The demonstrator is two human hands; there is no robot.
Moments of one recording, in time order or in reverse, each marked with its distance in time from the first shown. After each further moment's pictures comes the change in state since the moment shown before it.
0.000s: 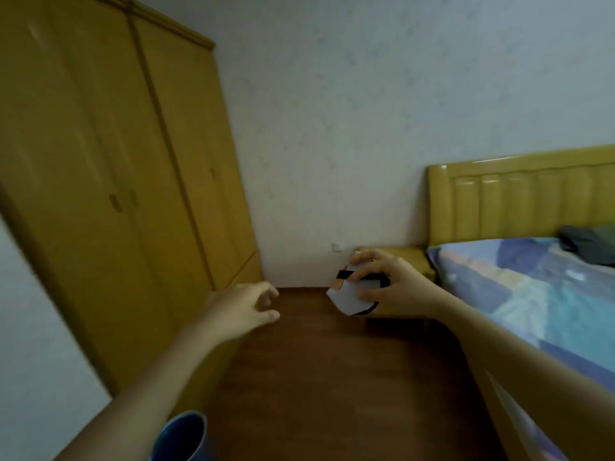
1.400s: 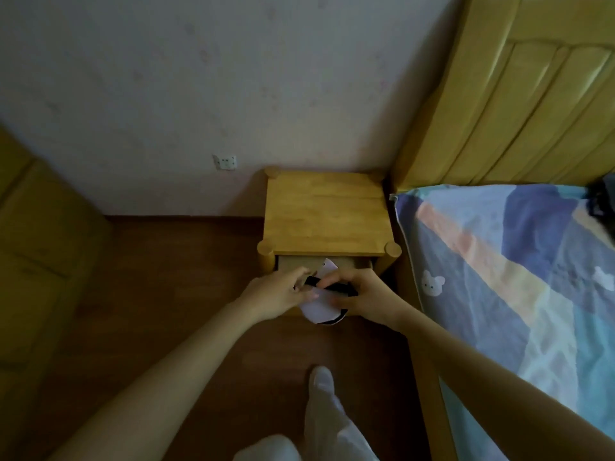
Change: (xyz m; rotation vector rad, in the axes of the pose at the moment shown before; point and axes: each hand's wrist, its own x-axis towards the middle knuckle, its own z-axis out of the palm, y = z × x) left_hand 0.991 0.099 0.376 -0.365 -0.655 0.262; right_hand 0.495 0.803 -0.019 0.347 -0.229 0.643
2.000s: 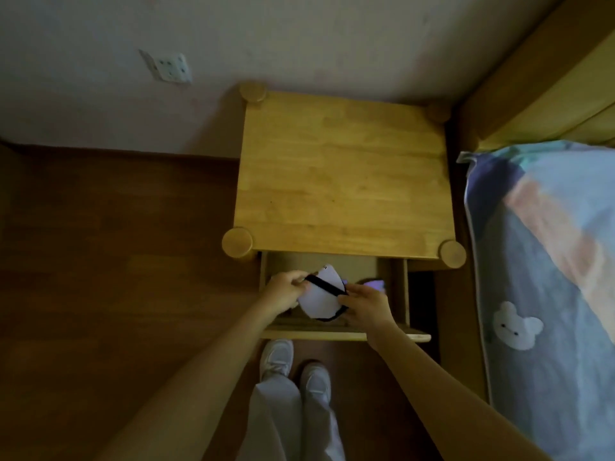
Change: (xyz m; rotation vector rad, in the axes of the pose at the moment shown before) left_hand 0.317 -0.172 0.137 -0.755 -0.117 -0.453; right_hand 0.226 0.291 0.048 0.640 0.377 0.896
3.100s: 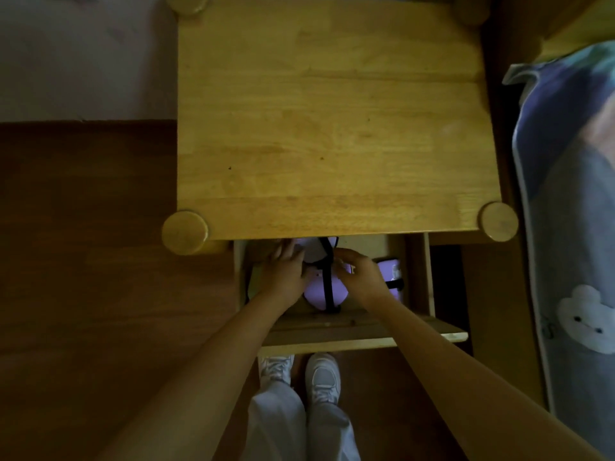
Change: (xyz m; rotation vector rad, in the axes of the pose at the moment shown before) left_hand 0.132 -0.057 0.046 0.956 0.113 0.151; right_hand 0.131 0.040 0.005 -0.620 -0.070 -0.341
